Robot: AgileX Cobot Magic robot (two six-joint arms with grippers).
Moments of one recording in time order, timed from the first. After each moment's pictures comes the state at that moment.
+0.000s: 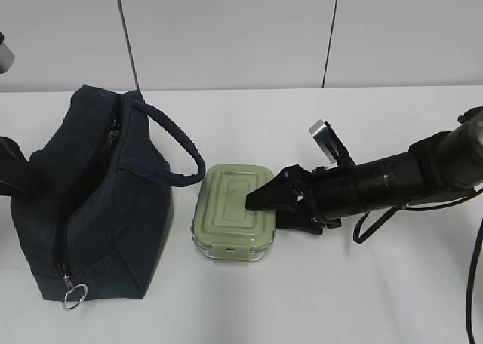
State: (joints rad) left arm -0.16 1.29 -0.87 -0.34 0.83 0.42; right arm 0.15 2.17 -1.04 1.68 0.97 -1.34
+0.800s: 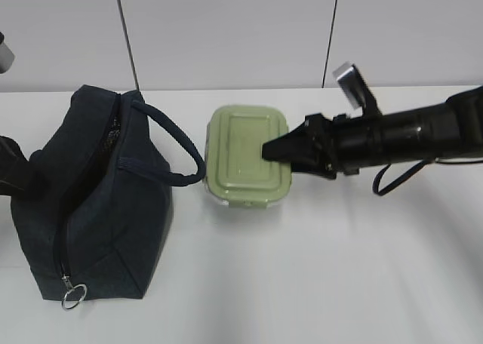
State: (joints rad) left arm -0.16 1.29 -0.87 -0.34 0.83 0.42; right arm 0.10 1.95 -1.05 1.65 0.96 -1.34
